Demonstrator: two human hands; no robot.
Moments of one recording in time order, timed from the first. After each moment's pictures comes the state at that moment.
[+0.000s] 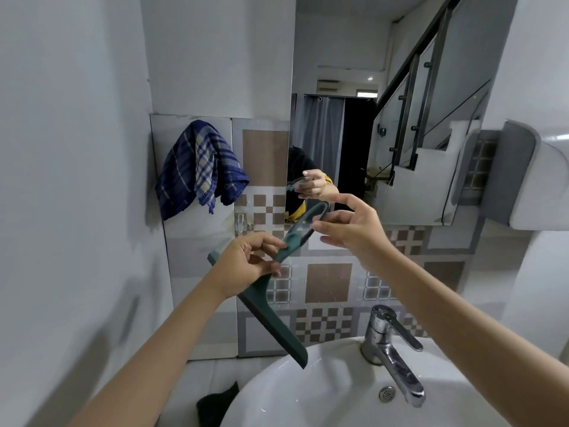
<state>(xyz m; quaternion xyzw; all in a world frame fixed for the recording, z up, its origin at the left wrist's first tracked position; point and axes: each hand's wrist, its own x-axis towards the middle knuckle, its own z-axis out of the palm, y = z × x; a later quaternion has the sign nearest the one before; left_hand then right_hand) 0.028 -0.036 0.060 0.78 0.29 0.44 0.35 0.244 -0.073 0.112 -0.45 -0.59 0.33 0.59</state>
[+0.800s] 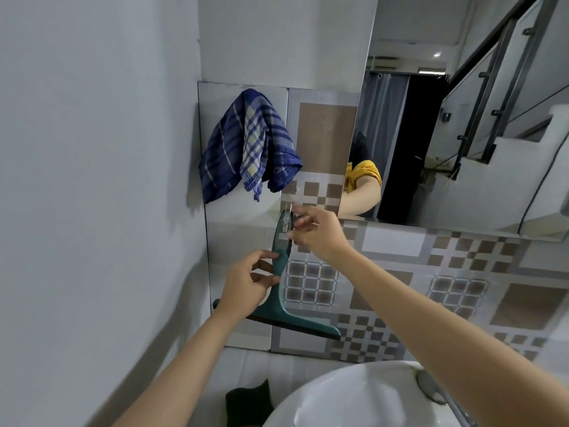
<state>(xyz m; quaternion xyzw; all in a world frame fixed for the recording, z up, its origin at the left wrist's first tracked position) -0.012 0.021 -0.027 0.66 0.45 0.53 0.28 0.146 0.060 0.057 -0.48 -0.68 0.30 0.47</state>
